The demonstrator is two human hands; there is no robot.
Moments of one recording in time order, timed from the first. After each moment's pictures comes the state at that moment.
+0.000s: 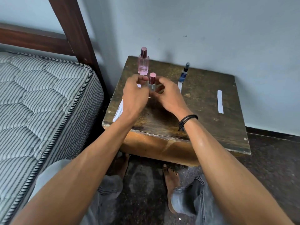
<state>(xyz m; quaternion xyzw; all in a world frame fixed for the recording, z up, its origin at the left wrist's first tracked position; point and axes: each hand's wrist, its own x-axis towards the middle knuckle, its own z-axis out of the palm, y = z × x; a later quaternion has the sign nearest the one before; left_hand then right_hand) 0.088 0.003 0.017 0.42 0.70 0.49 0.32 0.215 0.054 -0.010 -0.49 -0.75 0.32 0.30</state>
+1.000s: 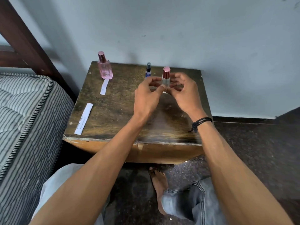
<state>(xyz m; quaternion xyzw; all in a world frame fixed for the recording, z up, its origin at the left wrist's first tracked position) 0.215 0.040 0.001 0.50 0.58 0.50 0.40 0.359 0.063 -0.002 -0.54 -0.65 0.31 0.43</state>
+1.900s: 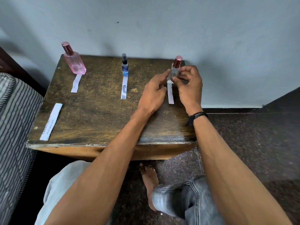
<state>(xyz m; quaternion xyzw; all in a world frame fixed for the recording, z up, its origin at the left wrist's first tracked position) 0.287 0.071 -0.035 0.60 0.49 0.41 0.47 0.426 0.082 -0.035 -0.61 -0.53 0.25 0.53</state>
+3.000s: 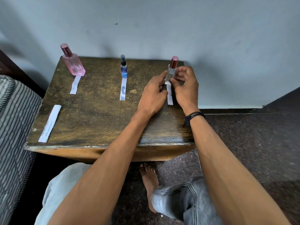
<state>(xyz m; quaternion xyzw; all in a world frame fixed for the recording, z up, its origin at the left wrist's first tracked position) 0.291 0.070 -0.033 0.62 0.52 0.38 0.45 0.423 0.088 -0.039 -0.63 -0.55 0.24 0.49</state>
